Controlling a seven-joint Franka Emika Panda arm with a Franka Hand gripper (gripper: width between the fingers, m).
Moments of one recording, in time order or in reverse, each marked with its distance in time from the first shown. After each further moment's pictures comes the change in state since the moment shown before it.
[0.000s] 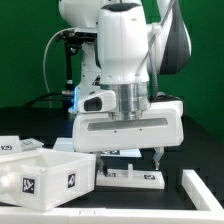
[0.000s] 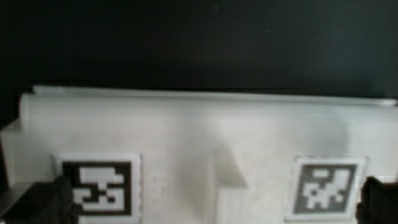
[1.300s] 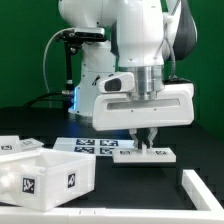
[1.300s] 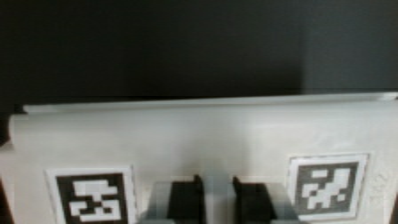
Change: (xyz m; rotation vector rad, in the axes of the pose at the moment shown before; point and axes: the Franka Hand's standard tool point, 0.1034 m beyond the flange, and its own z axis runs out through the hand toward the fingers) arm -0.054 -0.037 -0.025 -0.009 -0.006 -0.027
